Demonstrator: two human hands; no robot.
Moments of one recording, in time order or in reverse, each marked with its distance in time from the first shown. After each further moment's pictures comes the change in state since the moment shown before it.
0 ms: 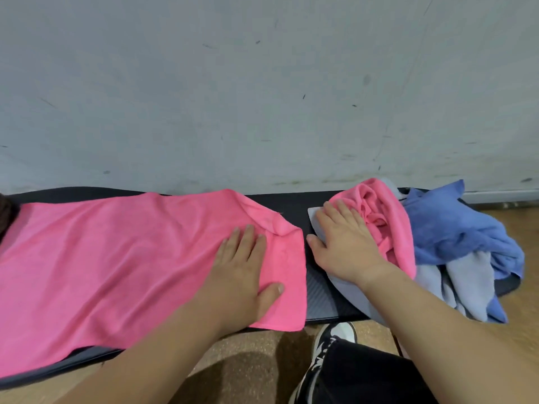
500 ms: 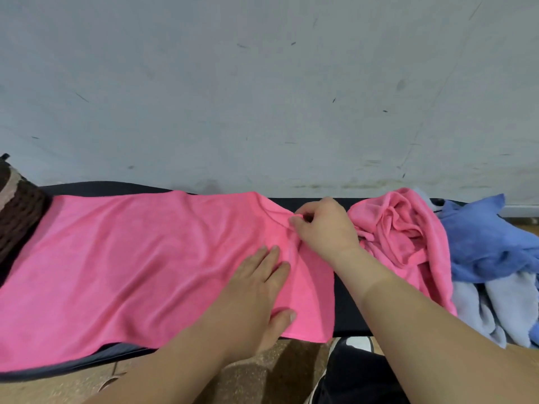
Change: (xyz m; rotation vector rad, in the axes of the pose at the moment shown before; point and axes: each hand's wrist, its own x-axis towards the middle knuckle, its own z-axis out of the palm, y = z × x) left_hand -0.033 -0.011 -0.011 -0.075 0.051 0.147; right_hand 0.051 -0.078 0.001 0.435 0.125 0.080
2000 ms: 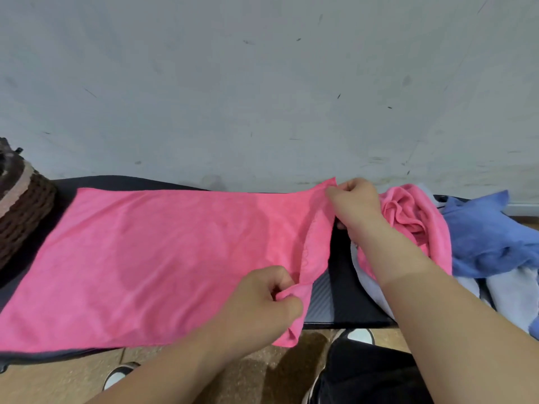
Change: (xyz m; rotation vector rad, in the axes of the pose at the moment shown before) left_hand -0.017 0.038 -0.034 -1.072 0.001 -0.454; right_hand 0.022 0.012 -0.030 0.459 0.211 0.328
